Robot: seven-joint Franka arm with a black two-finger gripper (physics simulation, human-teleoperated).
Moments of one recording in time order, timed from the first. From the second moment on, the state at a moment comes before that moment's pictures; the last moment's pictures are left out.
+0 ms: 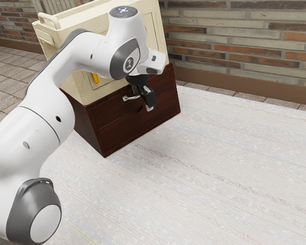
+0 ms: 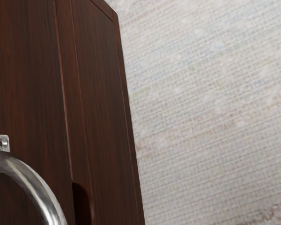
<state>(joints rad) 0.05 0.73 0.15 -0.74 0.12 1.71 0.55</state>
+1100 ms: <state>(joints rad) -0.02 0.71 0.14 -0.75 0.09 1.66 0.49</state>
